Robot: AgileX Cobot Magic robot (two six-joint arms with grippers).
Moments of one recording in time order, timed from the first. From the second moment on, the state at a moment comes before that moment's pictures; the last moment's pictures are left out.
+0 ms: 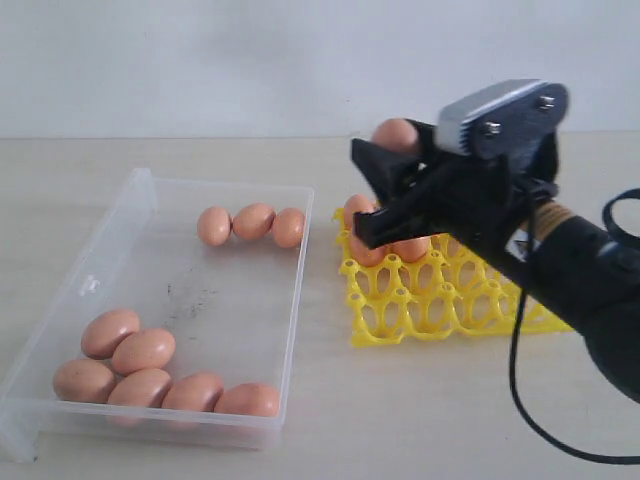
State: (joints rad) left arm 0.05 0.00 0.00 -0.40 0.00 0.18; right arm 0.59 1.60 -0.49 -0.03 -1.05 0.01
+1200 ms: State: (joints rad) left arm 0.05 0.00 0.00 -0.40 0.00 0.18; right arm -0.01 2.13 -0.81 -0.87 -1.15 0.53
